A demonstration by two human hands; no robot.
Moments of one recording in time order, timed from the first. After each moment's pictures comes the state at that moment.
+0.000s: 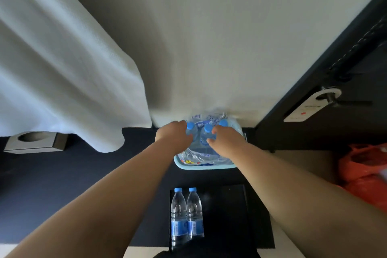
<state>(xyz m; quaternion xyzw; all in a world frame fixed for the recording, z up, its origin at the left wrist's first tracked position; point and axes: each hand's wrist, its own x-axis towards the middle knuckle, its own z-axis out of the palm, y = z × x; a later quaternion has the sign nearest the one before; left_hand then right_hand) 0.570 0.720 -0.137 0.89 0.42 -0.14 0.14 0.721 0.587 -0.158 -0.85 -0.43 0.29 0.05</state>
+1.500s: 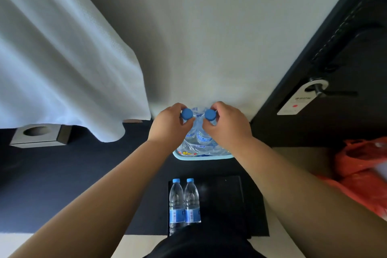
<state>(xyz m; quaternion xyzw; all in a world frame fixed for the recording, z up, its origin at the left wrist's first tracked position) 0.540 0.667 -0.060 0.85 0.42 0.14 0.29 0.692 0.545 -0.056 -0.83 -0.47 0.08 0.28</state>
